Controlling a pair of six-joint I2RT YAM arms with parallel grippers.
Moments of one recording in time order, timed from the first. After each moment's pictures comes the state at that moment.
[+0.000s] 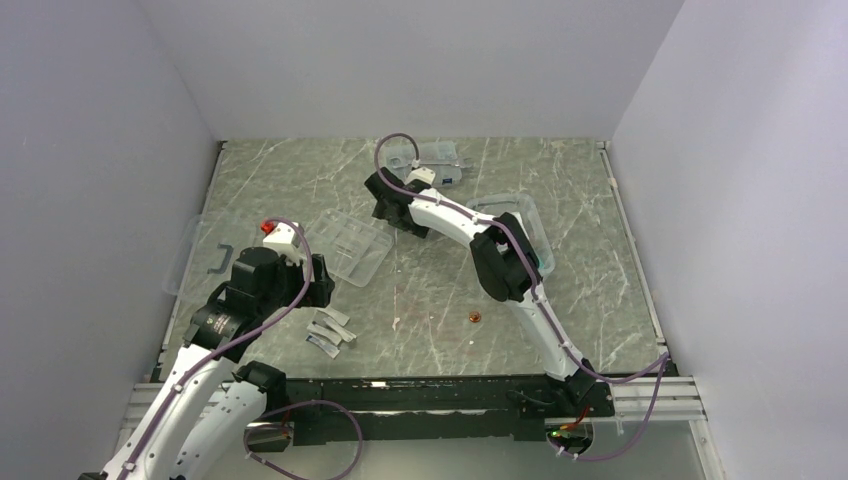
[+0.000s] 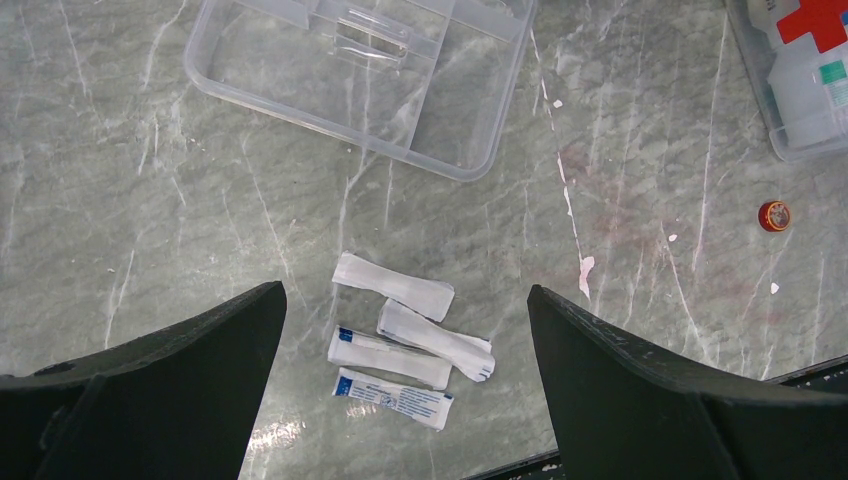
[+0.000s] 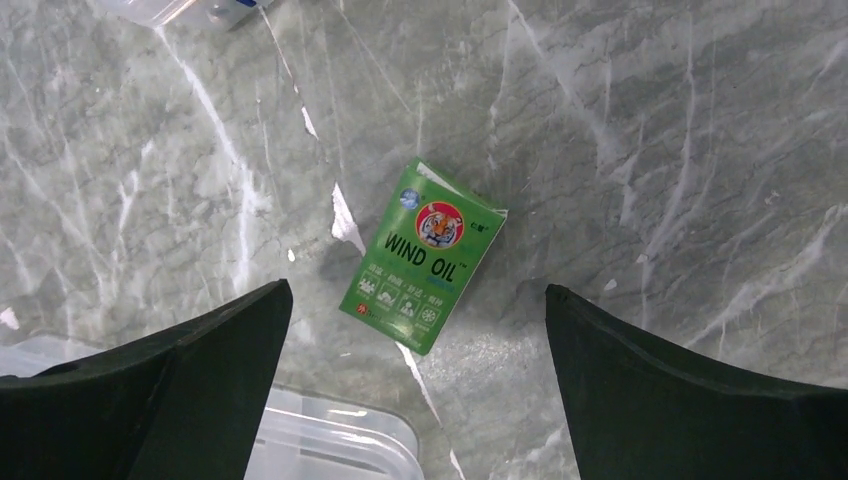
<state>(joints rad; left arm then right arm) -0.37 0.61 0.68 -0.68 -0.02 -0.27 0.76 2.42 2.07 -0.74 0.48 1.09</state>
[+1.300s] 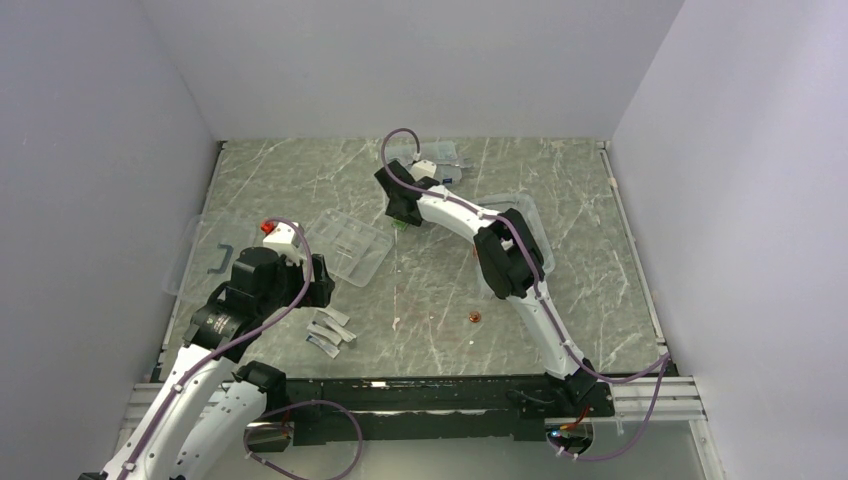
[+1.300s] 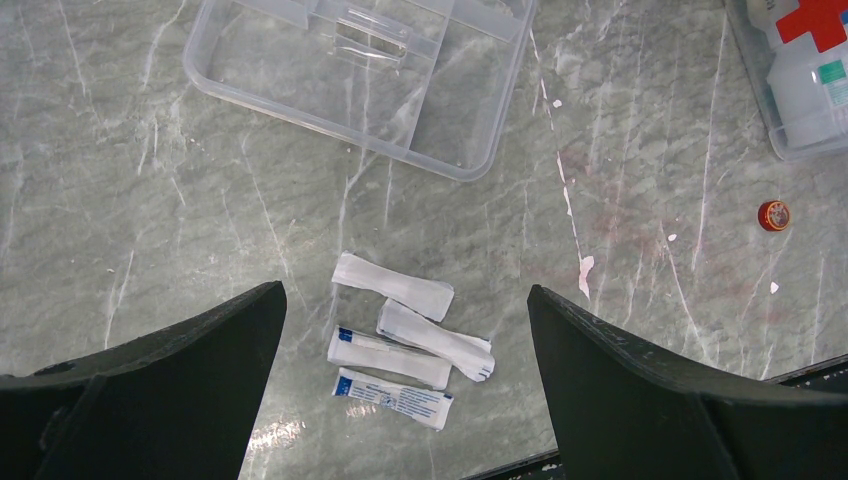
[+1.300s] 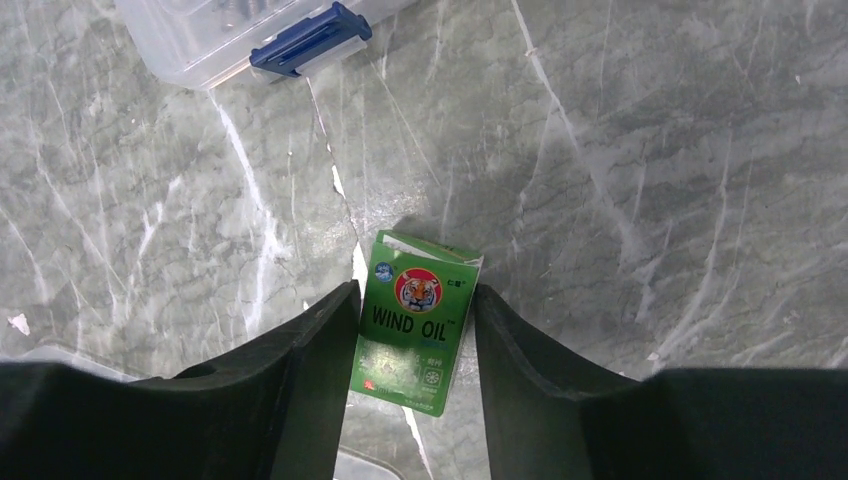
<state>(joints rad) -0.37 0.61 0.68 -0.68 -0.02 -0.27 0.71 2.43 2.03 -0.60 0.41 0.95</state>
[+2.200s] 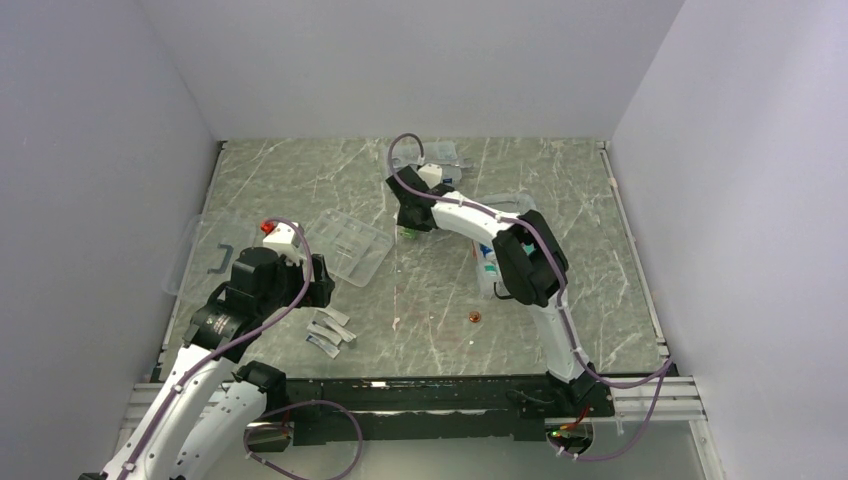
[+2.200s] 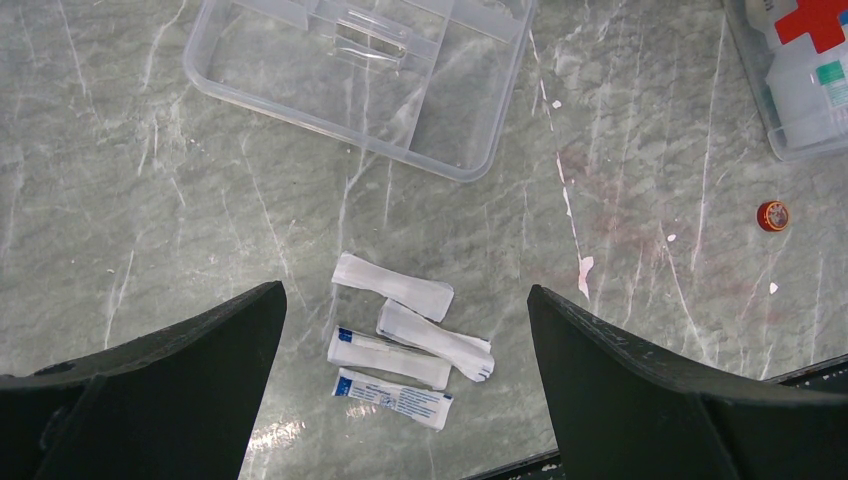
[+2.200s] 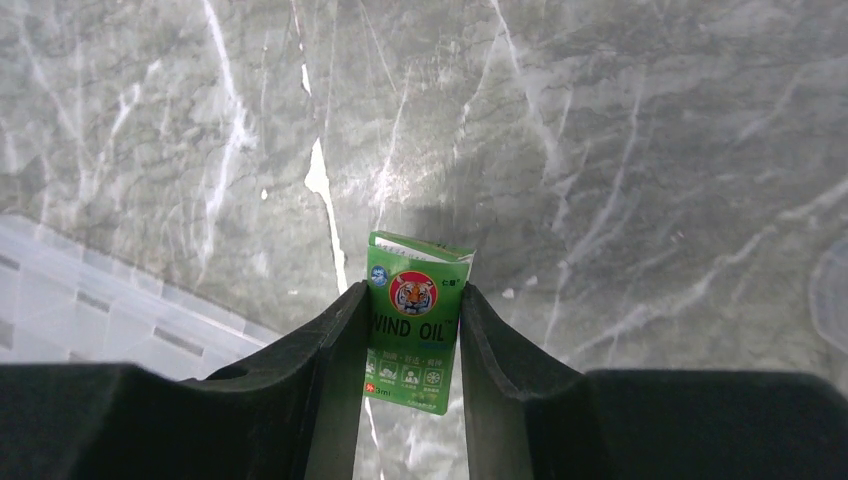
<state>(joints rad) -0.37 0.61 0.68 -0.68 -0.02 -0.27 0.71 2.24 1.76 -0.49 0.36 0.81</state>
